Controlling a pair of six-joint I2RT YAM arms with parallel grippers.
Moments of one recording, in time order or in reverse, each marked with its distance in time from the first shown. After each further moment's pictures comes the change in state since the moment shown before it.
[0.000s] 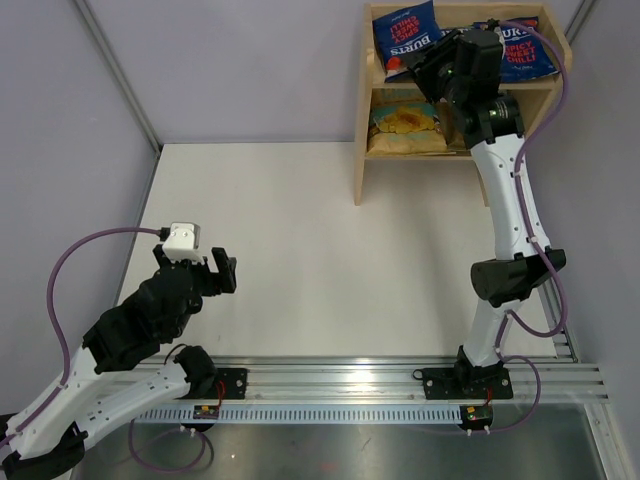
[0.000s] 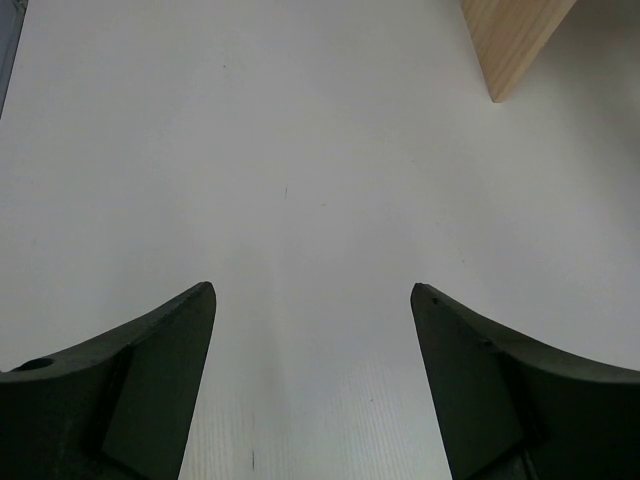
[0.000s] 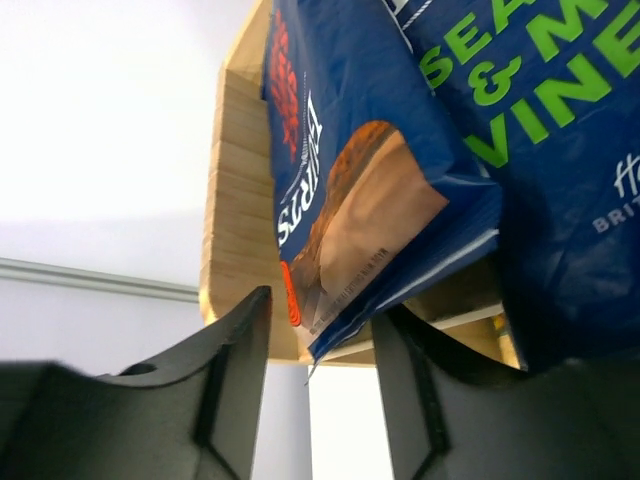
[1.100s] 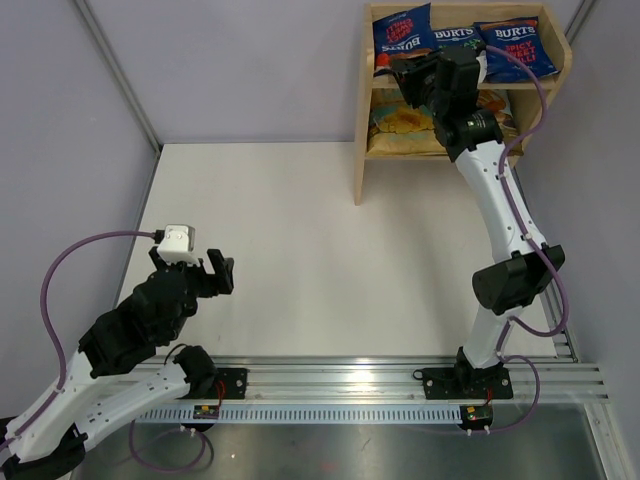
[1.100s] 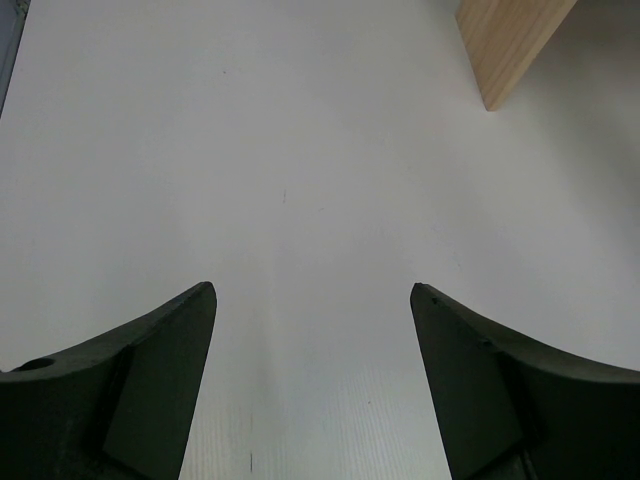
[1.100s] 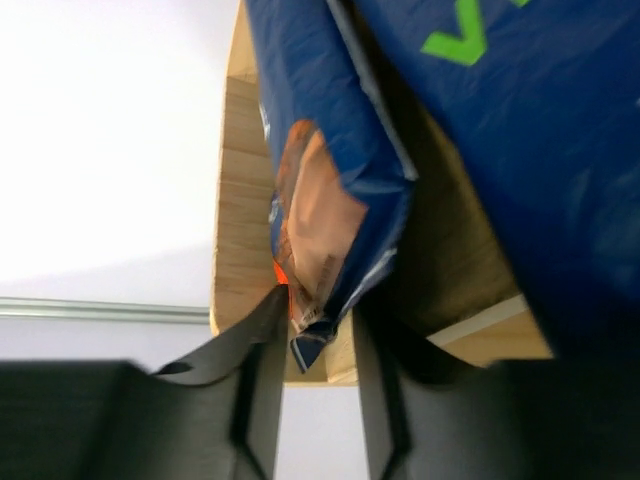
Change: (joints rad) left arm 0.001 -0.032 -0.005 0.000 0.000 0.000; right arm 0.051 -0.068 -0.264 0.240 0.079 0.251
